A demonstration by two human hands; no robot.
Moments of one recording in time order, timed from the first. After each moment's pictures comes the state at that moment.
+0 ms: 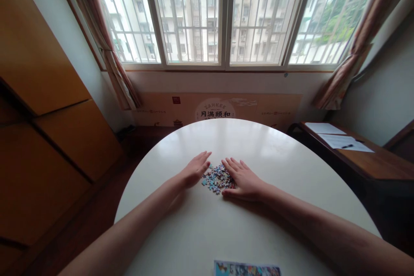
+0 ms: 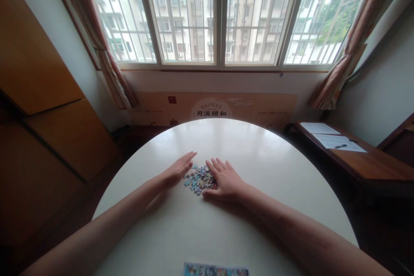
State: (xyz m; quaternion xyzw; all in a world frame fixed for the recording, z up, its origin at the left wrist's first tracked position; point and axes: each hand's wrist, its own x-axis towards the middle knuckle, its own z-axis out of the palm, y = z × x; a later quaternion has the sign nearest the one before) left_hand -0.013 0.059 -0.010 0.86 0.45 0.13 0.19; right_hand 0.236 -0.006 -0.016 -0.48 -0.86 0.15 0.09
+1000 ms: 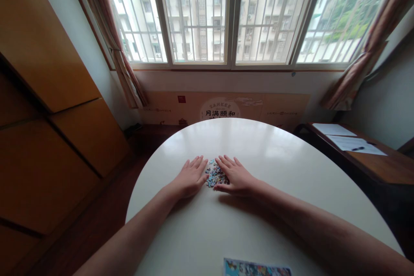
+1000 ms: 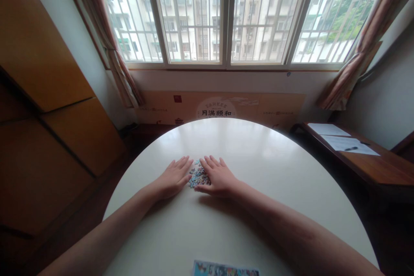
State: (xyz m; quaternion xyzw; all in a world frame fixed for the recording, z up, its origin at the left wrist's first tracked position) left_hand -0.043 0.029 -0.009 0.87 0.49 0.00 0.08; right_hand 0.192 0.007 -0.013 -0.46 -0.87 0.14 0.11
